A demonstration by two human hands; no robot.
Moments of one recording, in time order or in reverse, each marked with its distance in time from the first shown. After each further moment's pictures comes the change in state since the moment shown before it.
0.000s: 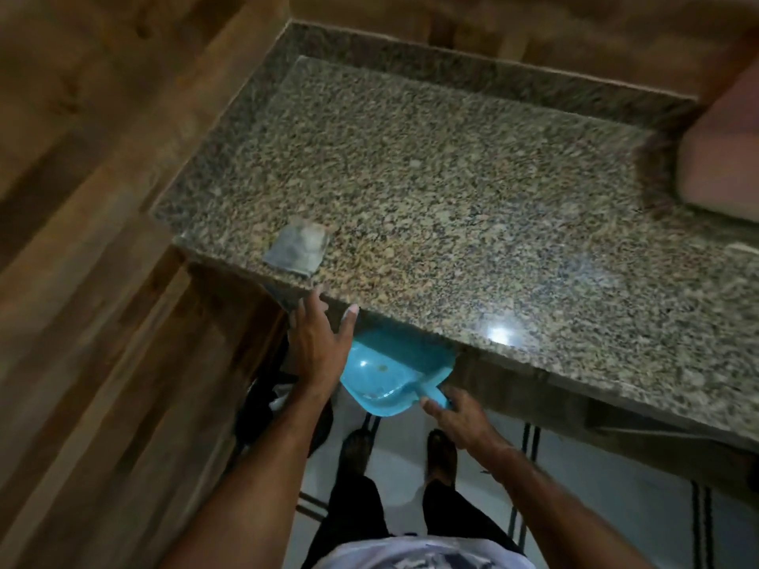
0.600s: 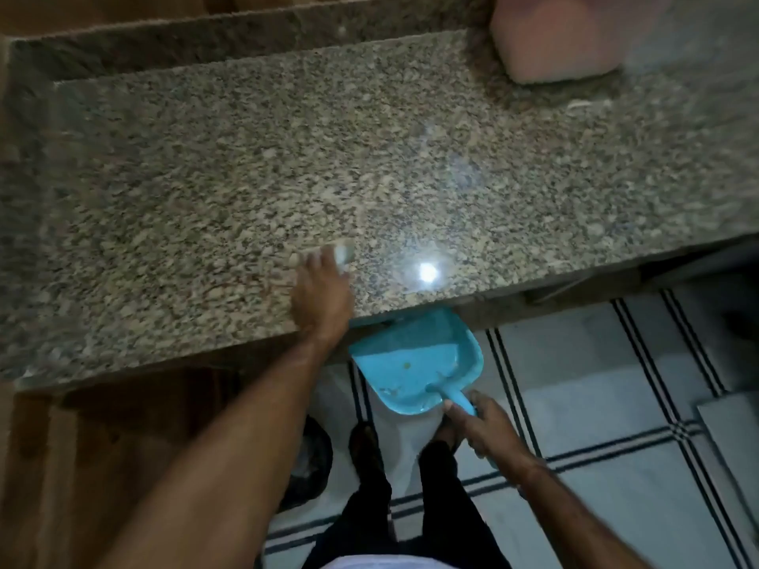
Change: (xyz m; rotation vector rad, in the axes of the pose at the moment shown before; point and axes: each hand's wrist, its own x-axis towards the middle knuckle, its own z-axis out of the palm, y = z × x) left_hand 0.054 0.081 0.091 0.274 -0.436 0.518; right_hand -0.086 0.046 0.056 0.502 0.424 0.311
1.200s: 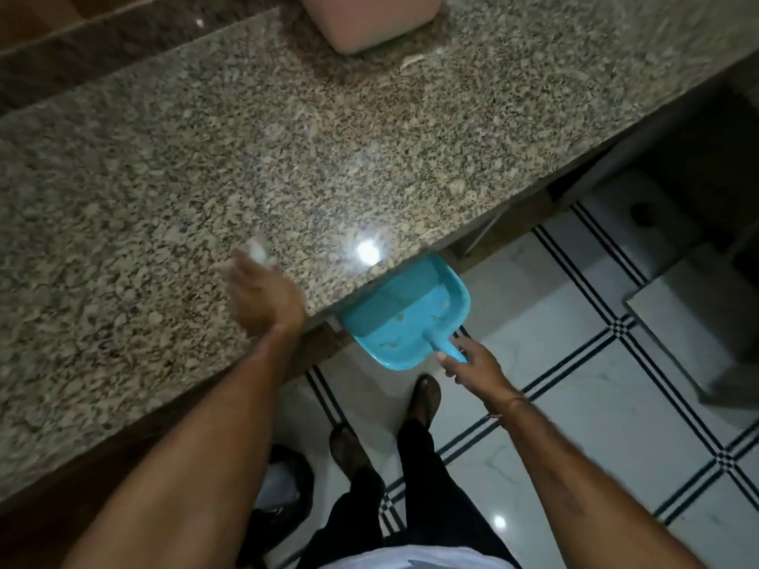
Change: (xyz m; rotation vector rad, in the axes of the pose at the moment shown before) left_hand 0.012 0.118 0.050 -0.033 0.101 -0.191; right_hand 0.042 0.038 -0.115 0.076 0.275 0.025
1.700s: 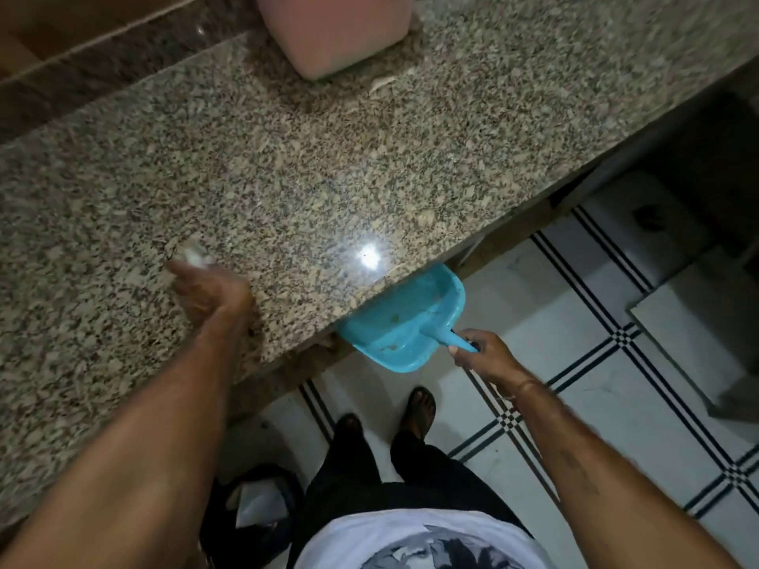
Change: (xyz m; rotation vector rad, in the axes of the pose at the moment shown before) left_hand 0.066 0.060 0.010 -0.072 0.086 -0.376; right_hand 0.069 -0.010 -0.091 0.038 -0.100 -0.012
